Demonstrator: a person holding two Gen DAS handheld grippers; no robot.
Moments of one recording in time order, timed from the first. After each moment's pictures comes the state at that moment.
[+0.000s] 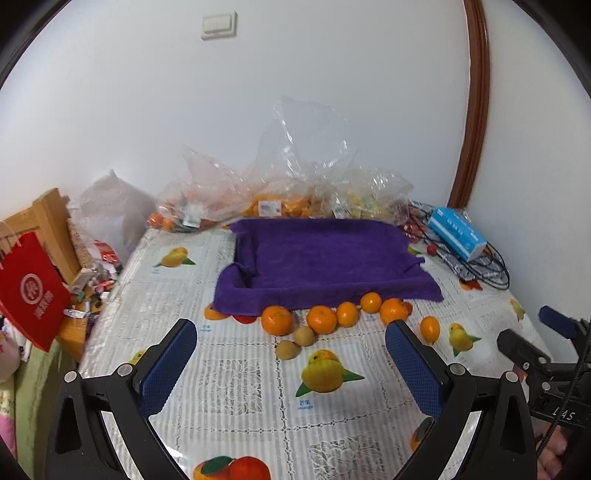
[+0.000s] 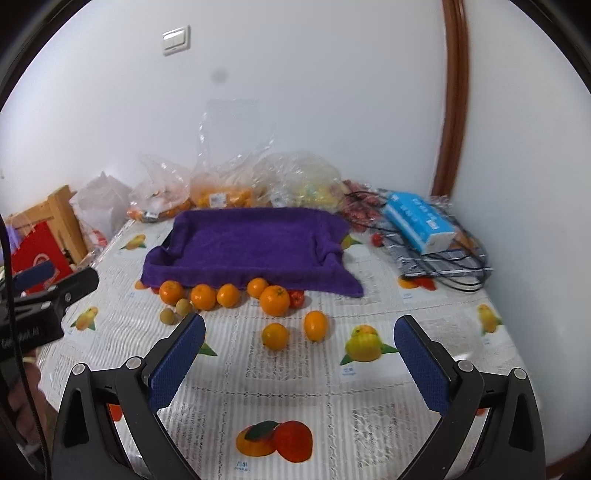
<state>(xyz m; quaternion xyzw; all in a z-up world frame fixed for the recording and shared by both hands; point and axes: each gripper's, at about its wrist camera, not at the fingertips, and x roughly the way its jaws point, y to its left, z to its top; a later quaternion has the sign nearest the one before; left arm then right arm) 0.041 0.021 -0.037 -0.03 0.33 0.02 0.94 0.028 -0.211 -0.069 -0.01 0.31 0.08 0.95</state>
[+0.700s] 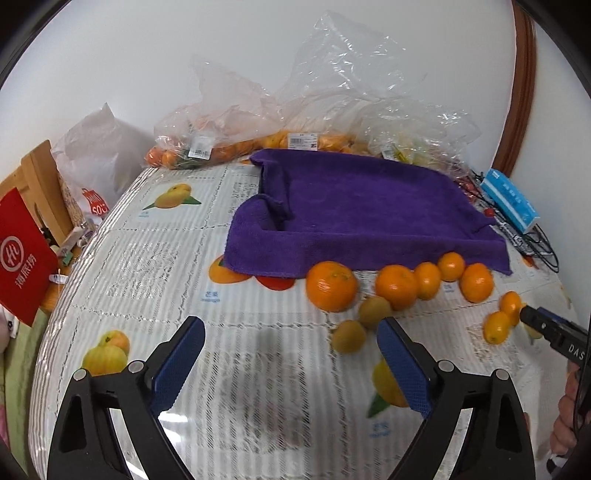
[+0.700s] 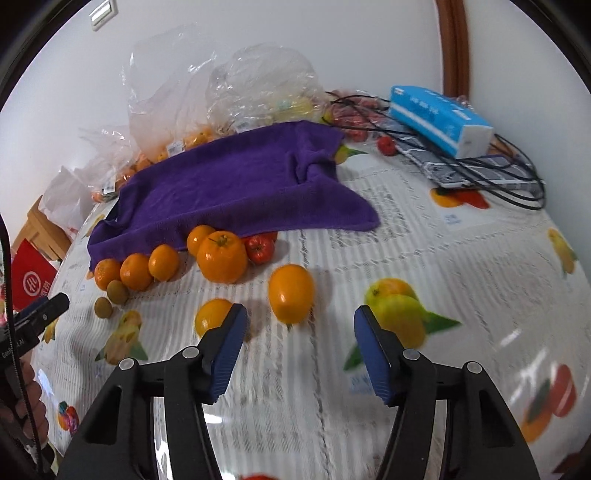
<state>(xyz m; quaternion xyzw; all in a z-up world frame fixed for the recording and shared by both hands) 0.105 0.066 -0.135 -0.04 0.39 0.05 0.92 0.129 -0.235 -0.186 0.08 0.41 0.09 0.90</state>
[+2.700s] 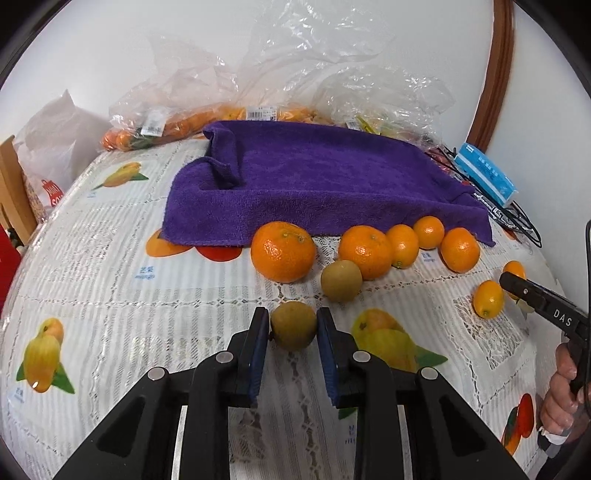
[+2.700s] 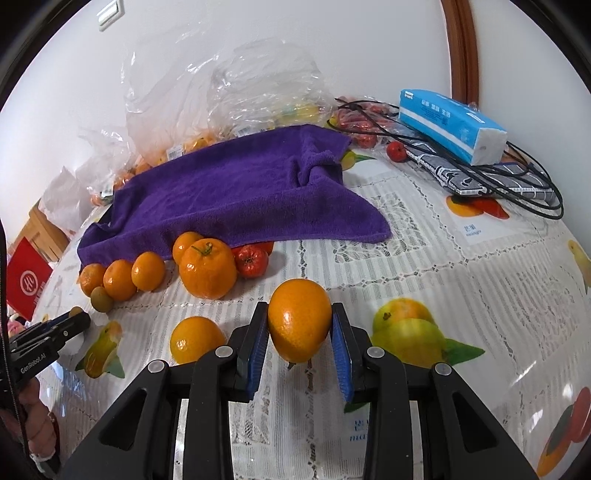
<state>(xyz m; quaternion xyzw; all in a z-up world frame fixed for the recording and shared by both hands) 0.111 0.046 -0.172 -0.05 0.40 -0.02 0.91 0.143 -0.237 -0.206 0.07 0.38 0.10 0.91</state>
